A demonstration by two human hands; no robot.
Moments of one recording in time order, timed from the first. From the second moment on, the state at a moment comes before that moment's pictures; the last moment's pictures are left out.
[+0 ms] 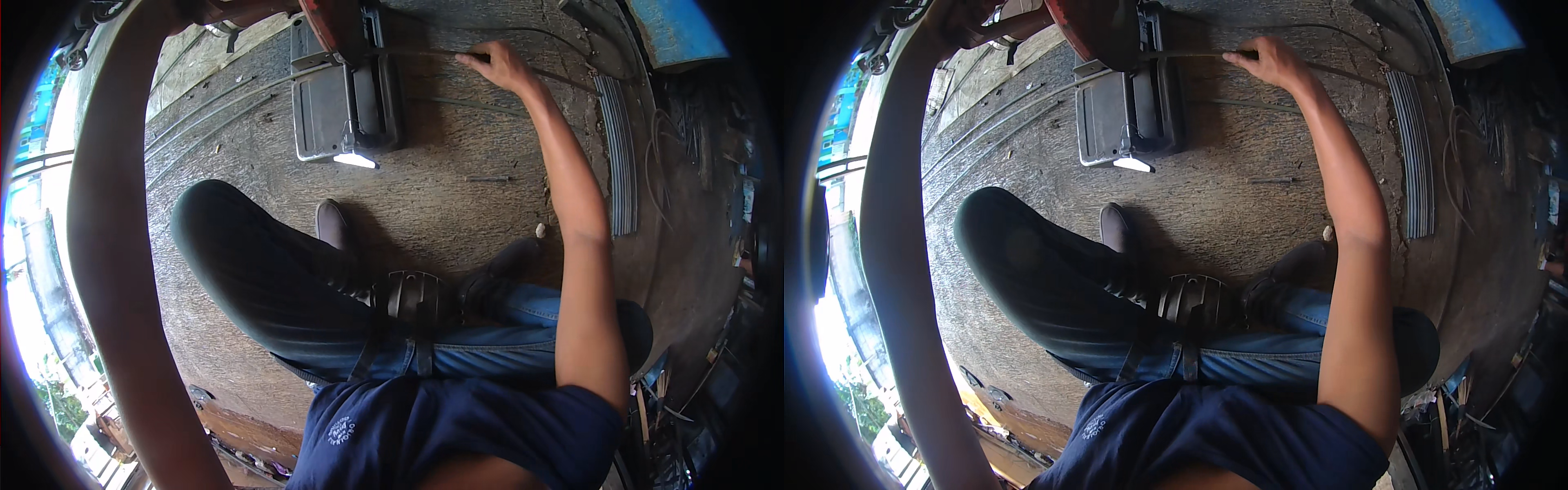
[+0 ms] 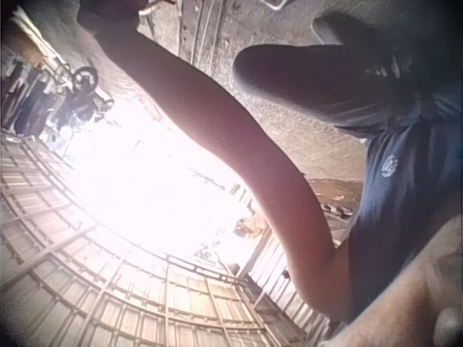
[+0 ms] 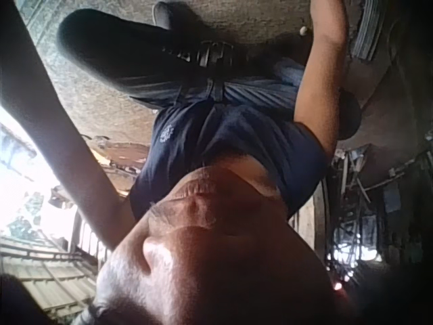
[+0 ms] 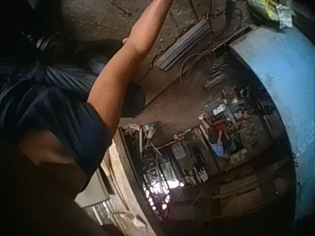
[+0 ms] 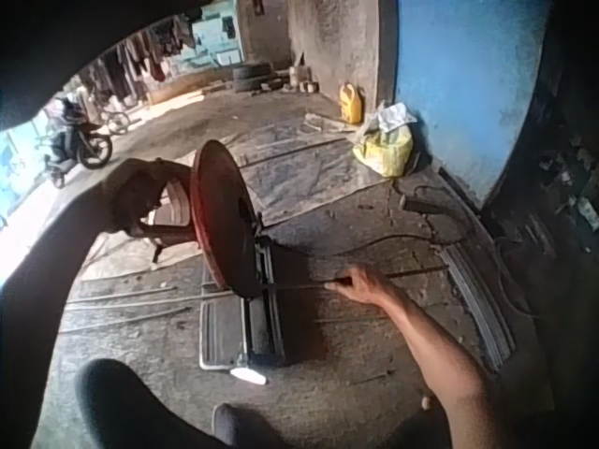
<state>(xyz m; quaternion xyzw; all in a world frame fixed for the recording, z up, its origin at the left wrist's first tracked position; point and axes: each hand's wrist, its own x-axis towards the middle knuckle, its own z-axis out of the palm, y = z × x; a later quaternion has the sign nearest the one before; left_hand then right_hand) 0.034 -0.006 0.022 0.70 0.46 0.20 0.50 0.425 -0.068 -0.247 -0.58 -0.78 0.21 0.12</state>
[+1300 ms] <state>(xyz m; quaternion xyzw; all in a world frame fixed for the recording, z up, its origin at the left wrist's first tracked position) 0.045 -0.023 0.025 0.81 0.46 0.15 0.34 0.402 -0.056 -0.237 -0.56 -0.81 0.10 0.14</state>
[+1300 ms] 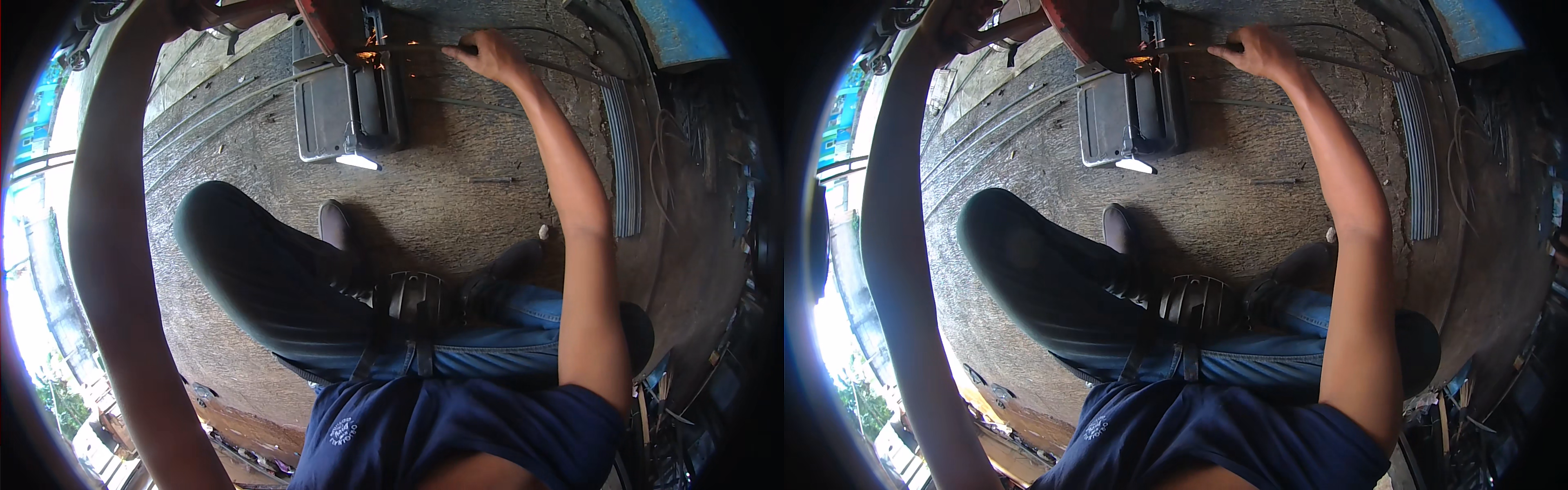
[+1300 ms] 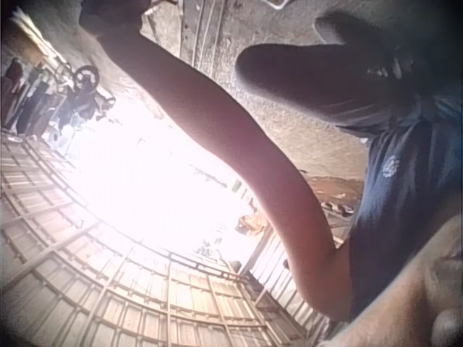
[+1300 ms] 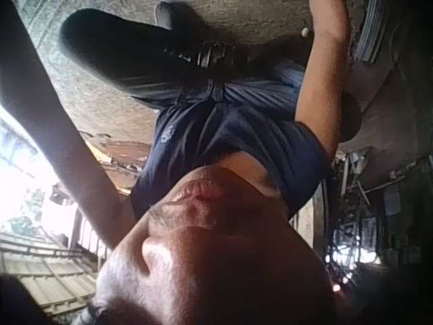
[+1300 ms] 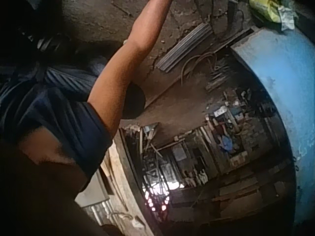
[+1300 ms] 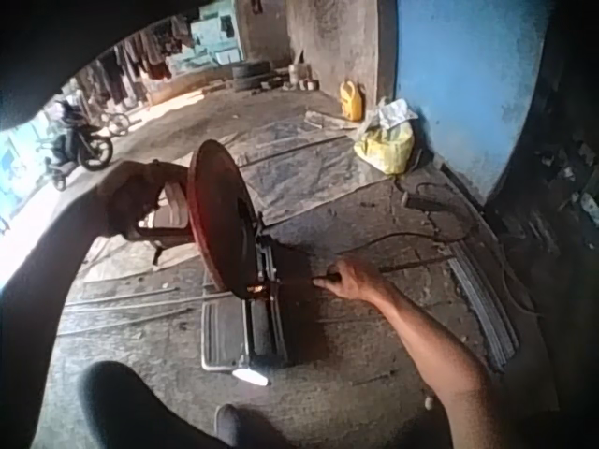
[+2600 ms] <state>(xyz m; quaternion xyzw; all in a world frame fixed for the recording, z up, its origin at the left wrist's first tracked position) 0.007 0.003 0.018 0.58 0.55 0.27 0.53 0.423 -0.164 -0.252 -0.51 -0.57 0.56 0.32</state>
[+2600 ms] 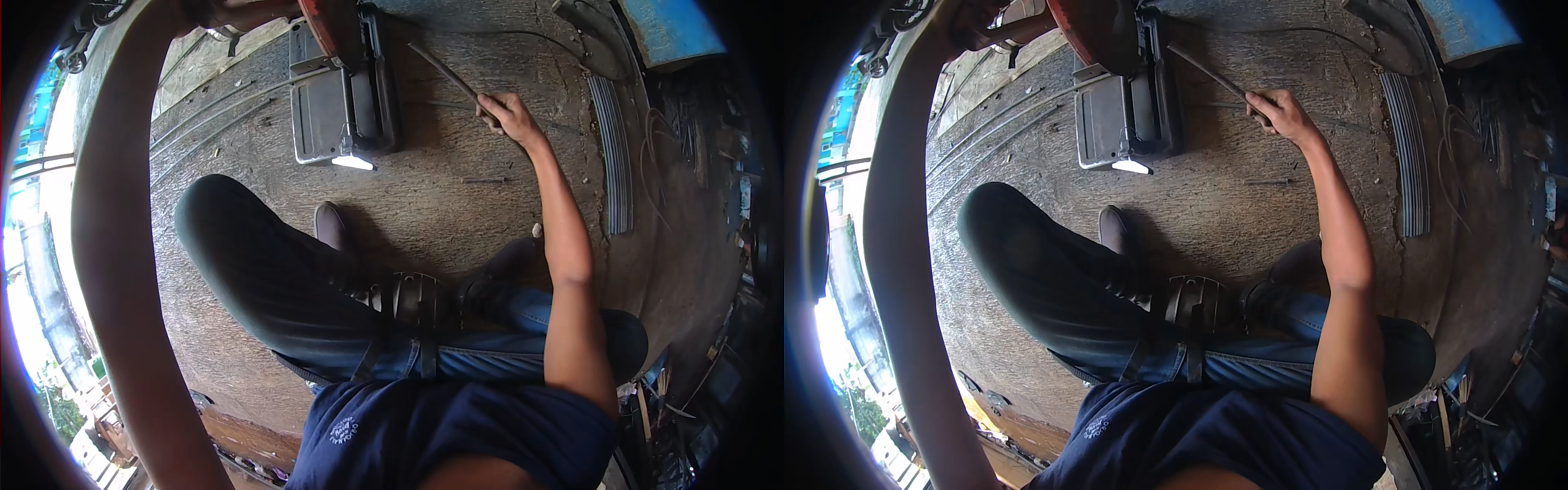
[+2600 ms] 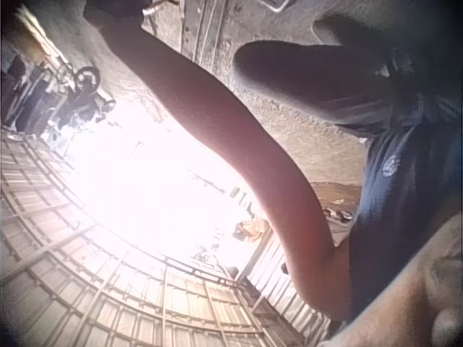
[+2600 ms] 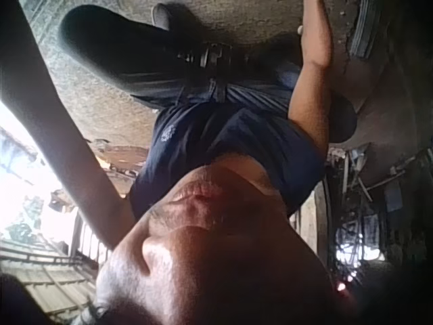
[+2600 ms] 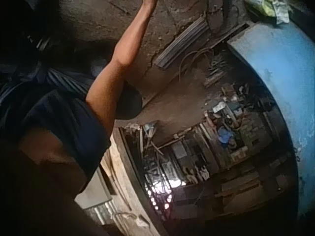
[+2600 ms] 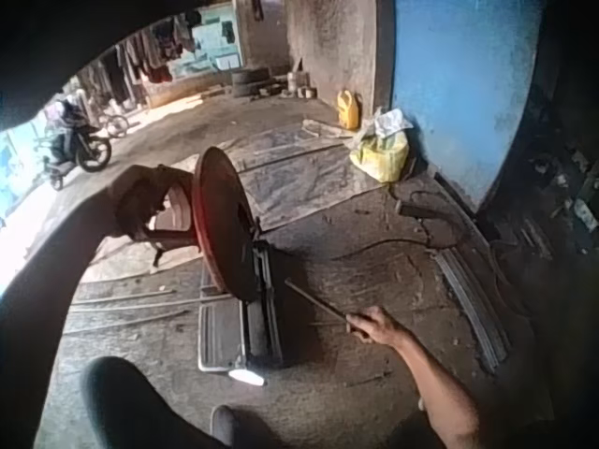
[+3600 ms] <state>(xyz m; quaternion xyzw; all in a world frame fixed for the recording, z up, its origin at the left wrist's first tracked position) 0.016 -0.001 0.021 0.66 0.45 0.20 0.56 0.329 -0.156 -0.299 -0.60 -0.66 0.35 0.30</state>
